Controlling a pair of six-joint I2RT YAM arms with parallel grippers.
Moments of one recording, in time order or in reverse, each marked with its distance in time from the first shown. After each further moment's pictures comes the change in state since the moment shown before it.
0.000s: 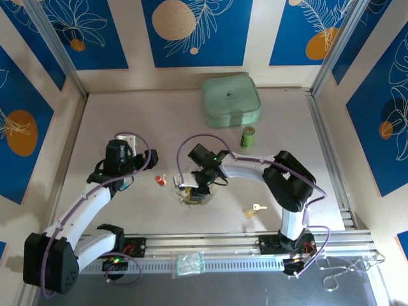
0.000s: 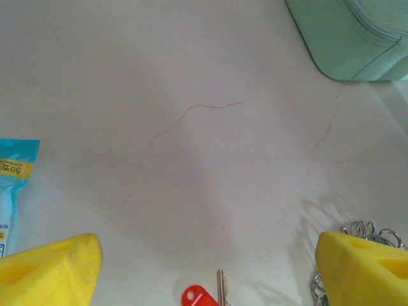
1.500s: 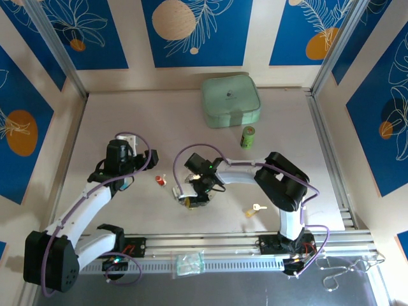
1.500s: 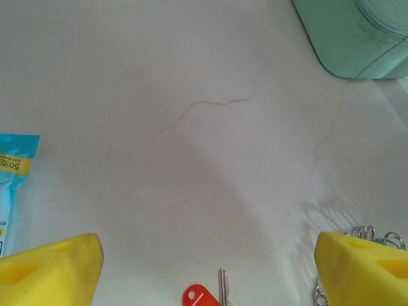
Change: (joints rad) left arm 0.000 0.013 -0.002 0.002 -0.003 -0.003; right arm 0.057 0.040 -0.044 0.051 0.028 -0.058
